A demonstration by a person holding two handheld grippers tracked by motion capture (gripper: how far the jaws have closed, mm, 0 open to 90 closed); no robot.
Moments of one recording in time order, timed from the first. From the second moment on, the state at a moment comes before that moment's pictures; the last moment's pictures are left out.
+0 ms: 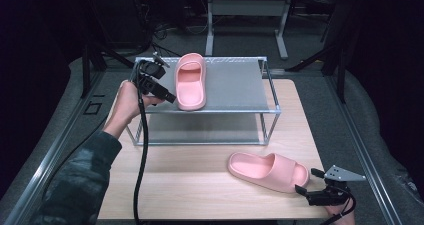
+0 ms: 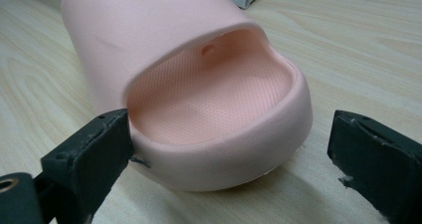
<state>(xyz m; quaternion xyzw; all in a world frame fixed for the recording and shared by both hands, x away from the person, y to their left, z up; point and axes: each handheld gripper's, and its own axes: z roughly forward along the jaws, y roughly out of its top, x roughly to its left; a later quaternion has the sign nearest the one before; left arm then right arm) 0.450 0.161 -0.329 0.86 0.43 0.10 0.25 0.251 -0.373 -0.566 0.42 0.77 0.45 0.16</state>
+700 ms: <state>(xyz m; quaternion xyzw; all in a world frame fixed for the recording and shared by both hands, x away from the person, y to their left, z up) 0.351 0.195 -0.380 0.88 0.36 0.15 0.26 0.251 -0.370 -0.565 0.41 0.78 0.44 0.16</state>
